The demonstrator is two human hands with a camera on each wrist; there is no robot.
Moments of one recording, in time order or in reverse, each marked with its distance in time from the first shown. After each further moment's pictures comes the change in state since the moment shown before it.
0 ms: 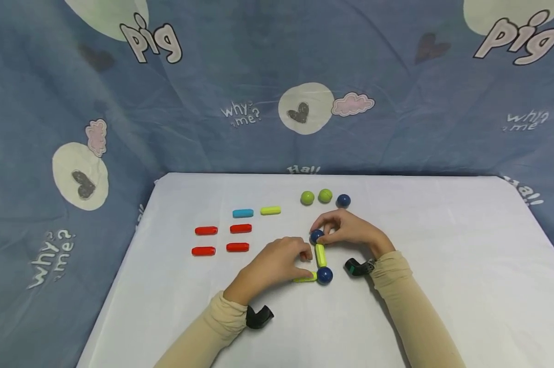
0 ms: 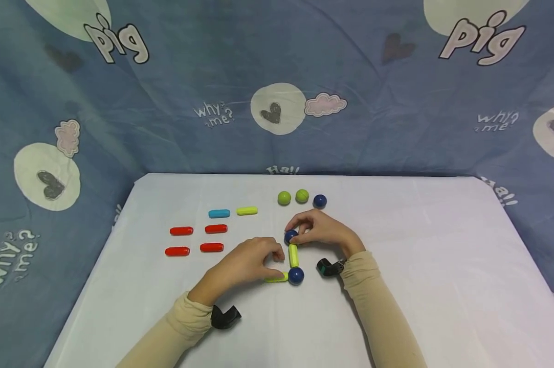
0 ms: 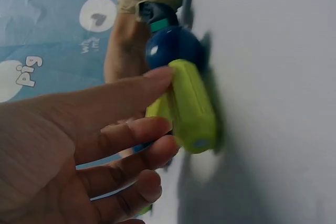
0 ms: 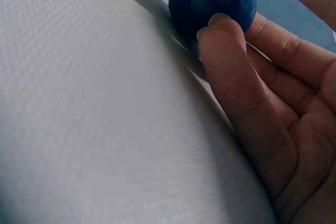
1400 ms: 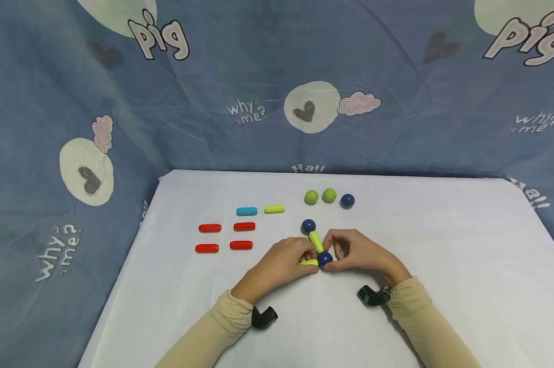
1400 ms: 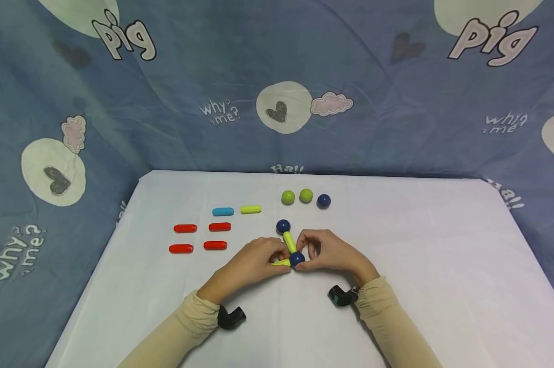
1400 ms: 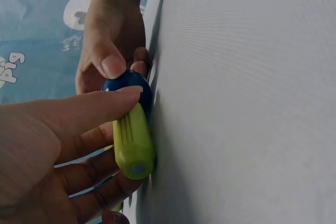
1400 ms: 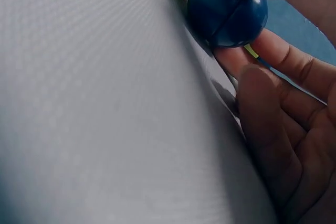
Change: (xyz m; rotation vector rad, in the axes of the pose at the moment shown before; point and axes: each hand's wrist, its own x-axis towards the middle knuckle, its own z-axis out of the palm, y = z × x) left_hand 0.004 -0.007 0.018 -0.038 0.110 0.024; right_hand -0.039 -0.002 0.037 -0.115 0.089 -0.041
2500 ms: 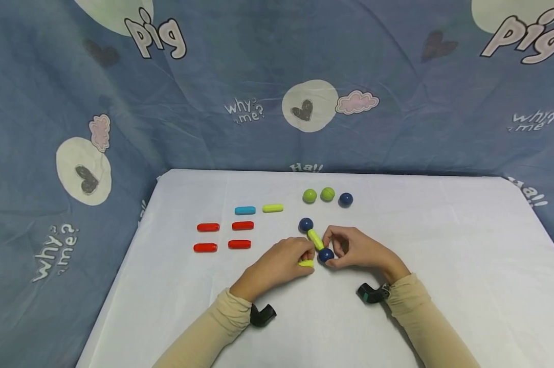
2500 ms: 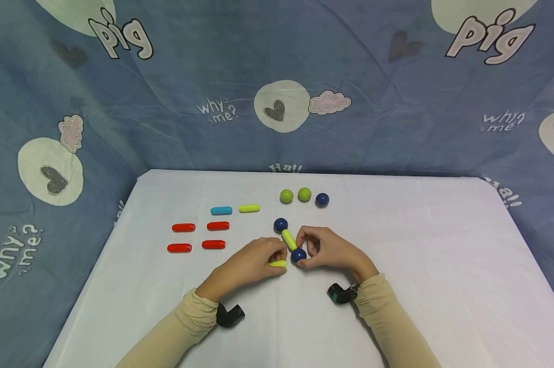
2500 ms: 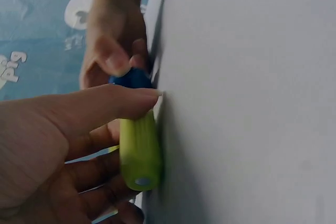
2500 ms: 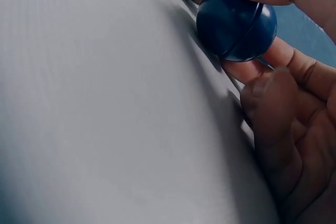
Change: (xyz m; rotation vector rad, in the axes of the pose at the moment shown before) left_hand 0.001 -0.003 -0.002 -0.010 -0.051 0.046; right_hand 0.000 -0.001 -0.004 0.034 -0.032 0.024
